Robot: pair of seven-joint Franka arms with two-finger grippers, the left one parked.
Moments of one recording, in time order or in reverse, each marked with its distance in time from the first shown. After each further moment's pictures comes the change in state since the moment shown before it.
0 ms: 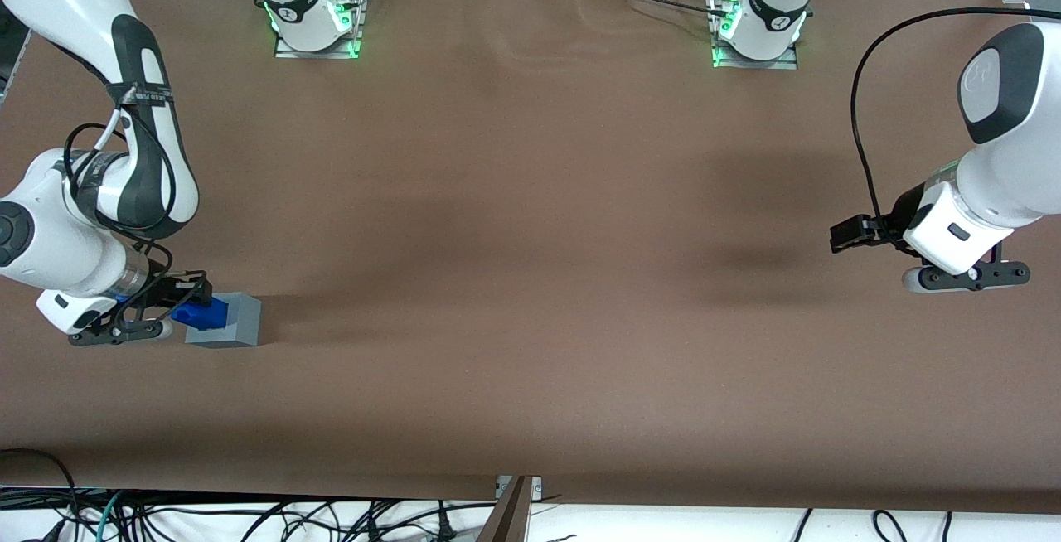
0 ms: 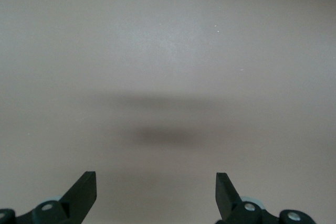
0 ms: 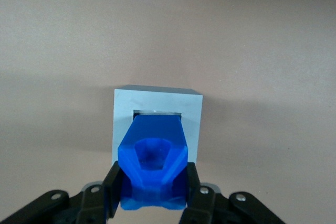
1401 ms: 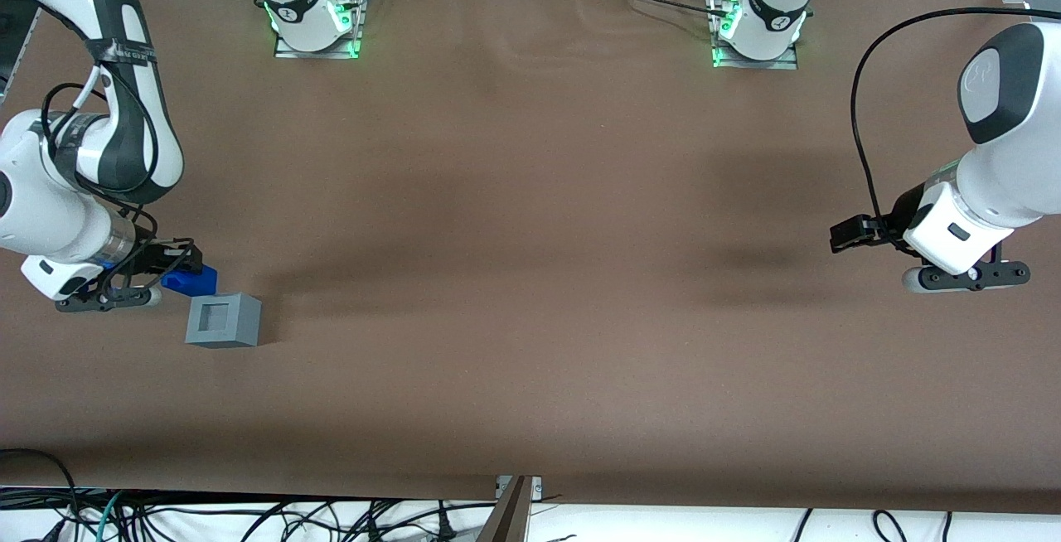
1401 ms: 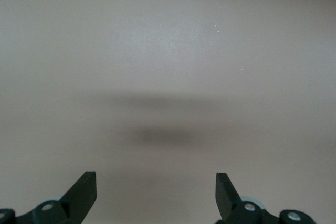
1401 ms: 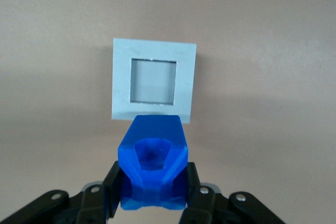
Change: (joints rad) arm -0.001 -0.132 -0.003 -0.137 -0.045 -0.036 0.008
